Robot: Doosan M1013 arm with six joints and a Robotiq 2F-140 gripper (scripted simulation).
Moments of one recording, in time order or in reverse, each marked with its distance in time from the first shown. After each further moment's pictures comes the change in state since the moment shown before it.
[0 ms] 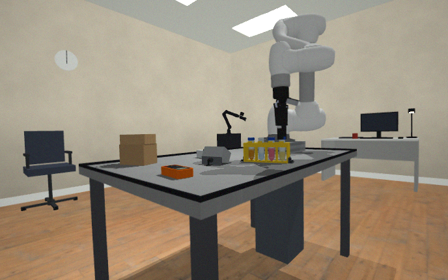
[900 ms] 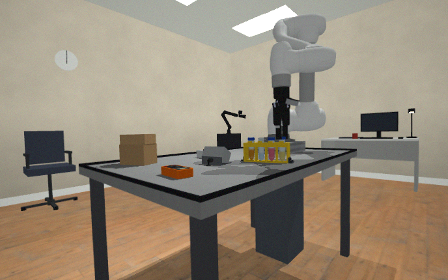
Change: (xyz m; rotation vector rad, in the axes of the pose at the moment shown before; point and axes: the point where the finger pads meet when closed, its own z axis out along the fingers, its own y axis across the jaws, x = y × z) arm 0.000 0.000 0.001 -0.005 -0.014 0.139
